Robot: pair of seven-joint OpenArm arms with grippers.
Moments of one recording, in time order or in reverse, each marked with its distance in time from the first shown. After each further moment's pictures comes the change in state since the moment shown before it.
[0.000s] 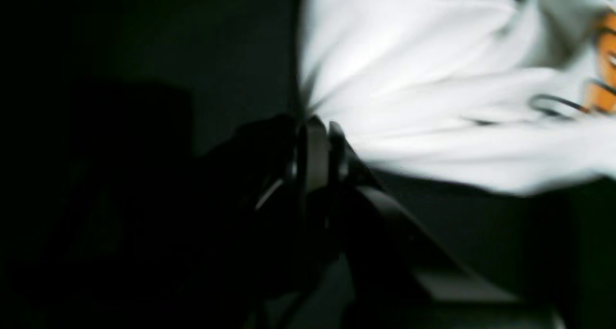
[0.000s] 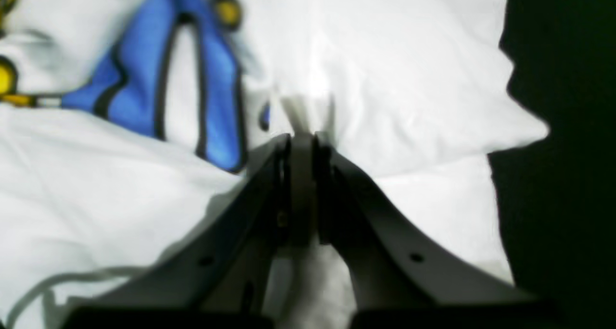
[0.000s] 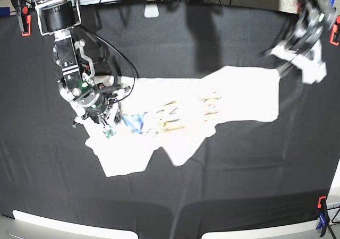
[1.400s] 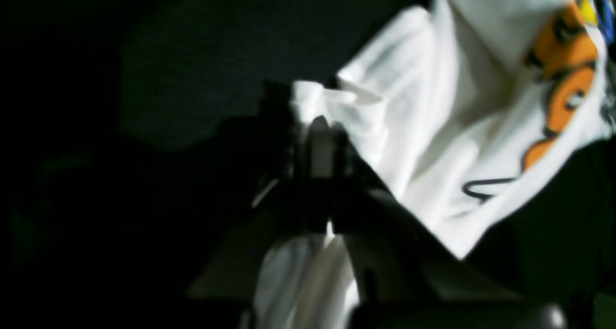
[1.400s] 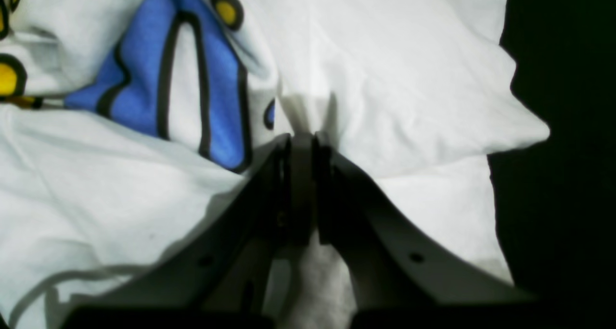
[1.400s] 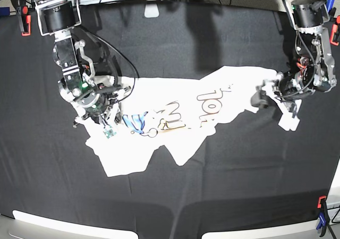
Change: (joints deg) left arm -27.2 -9.8 13.7 -23.9 -7.9 -17.6 20.6; right arm 0.2 0.0 0.0 0.0 0.2 0.0 -0.5
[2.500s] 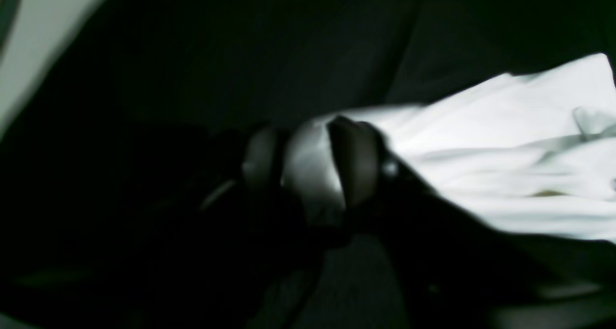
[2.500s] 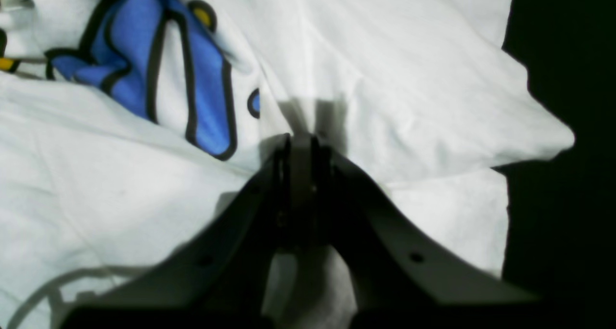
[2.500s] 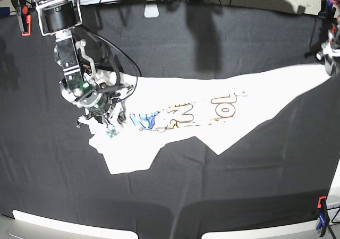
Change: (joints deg) left arm 23.8 2.4 -29.2 24.1 3.6 10.1 -21.4; right arm 0.0 -0.2 -0.2 0.0 0.4 0.4 0.2
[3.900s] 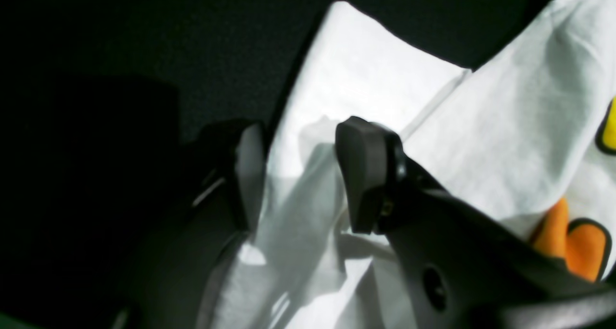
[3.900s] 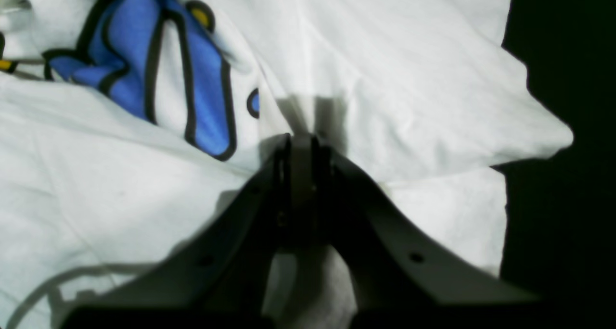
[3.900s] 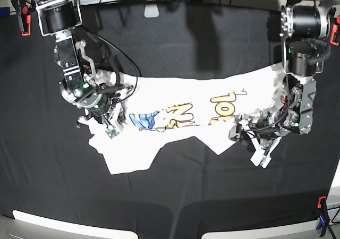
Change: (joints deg) left arm -43.3 -2.5 47.5 -47.3 12.9 -9.5 -1.5; right arm 0.1 0.0 0.0 0.0 0.0 0.0 -1.1
